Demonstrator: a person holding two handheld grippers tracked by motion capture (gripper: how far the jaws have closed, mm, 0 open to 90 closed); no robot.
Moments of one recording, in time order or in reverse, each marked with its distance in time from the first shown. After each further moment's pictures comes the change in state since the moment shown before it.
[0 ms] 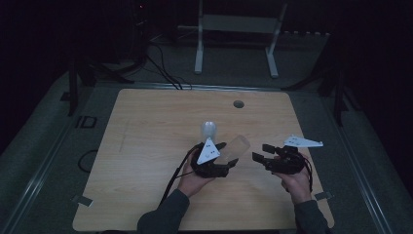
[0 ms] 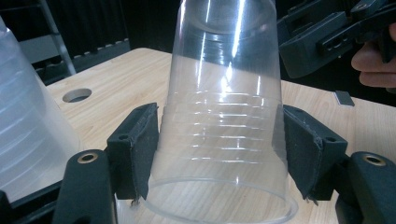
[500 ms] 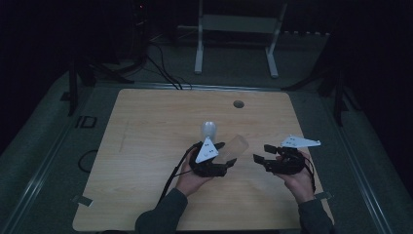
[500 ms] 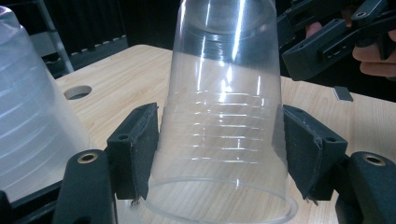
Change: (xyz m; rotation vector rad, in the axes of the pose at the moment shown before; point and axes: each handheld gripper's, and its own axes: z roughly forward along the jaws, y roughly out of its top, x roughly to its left) left arm 0.004 0.000 -0.003 0.013 -0.011 0.001; right arm 0.003 0.003 -0.001 0.068 -0.053 -0.088
